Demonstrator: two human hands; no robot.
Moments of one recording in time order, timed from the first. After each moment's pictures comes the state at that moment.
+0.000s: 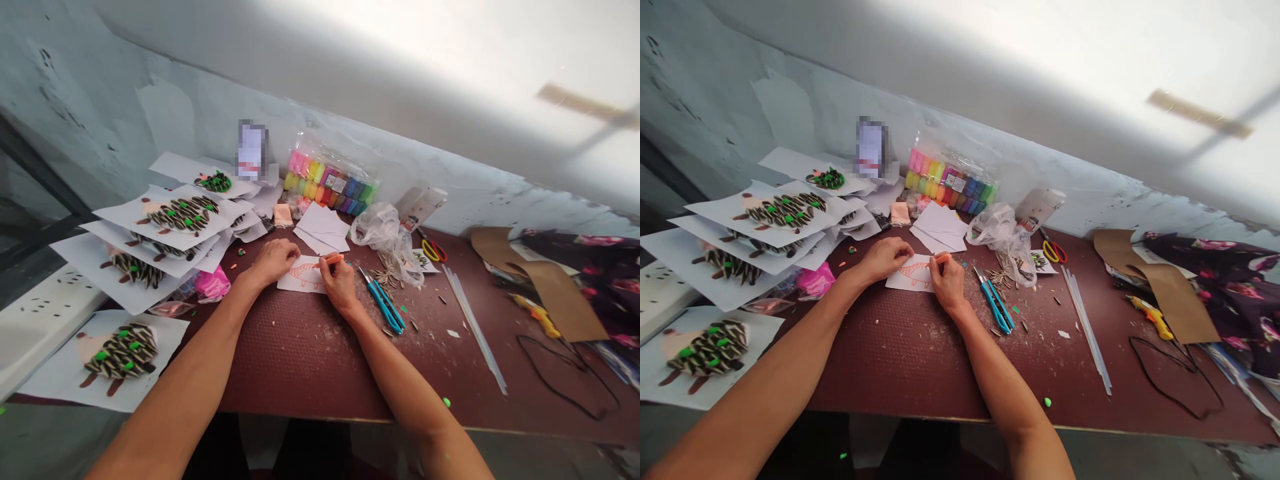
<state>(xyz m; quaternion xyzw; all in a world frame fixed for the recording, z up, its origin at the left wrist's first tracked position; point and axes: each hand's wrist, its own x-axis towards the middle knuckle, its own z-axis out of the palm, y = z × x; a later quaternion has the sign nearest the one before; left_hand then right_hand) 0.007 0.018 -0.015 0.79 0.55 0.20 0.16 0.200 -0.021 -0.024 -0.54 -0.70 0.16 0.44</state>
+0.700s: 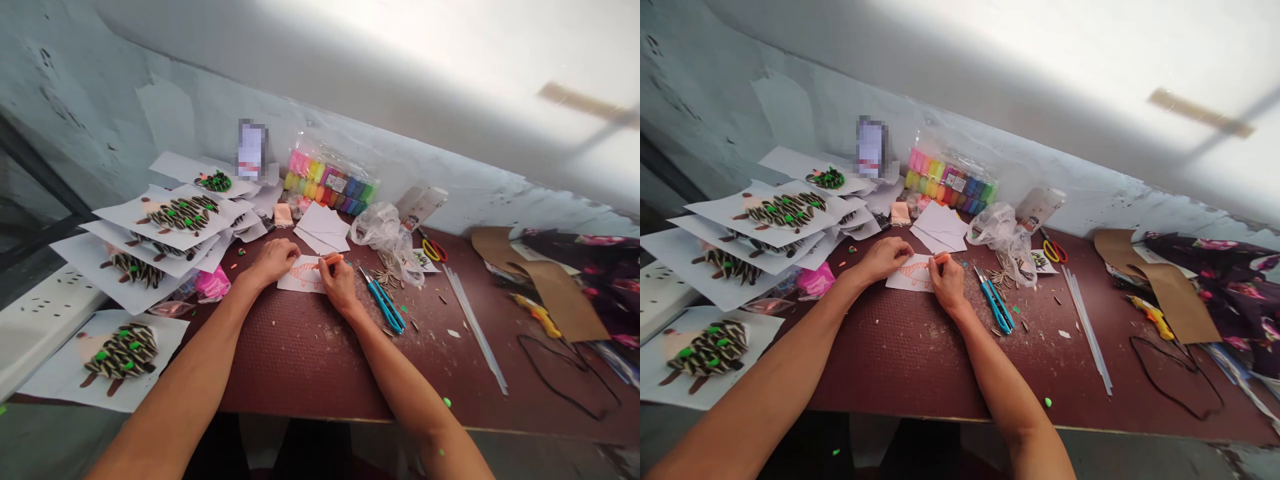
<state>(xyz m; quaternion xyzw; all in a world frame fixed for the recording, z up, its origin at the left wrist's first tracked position) 0.008 0.018 -0.013 0.79 0.55 0.19 0.16 0.200 -0.020 -0.026 -0.53 -0.72 0.15 0.43</state>
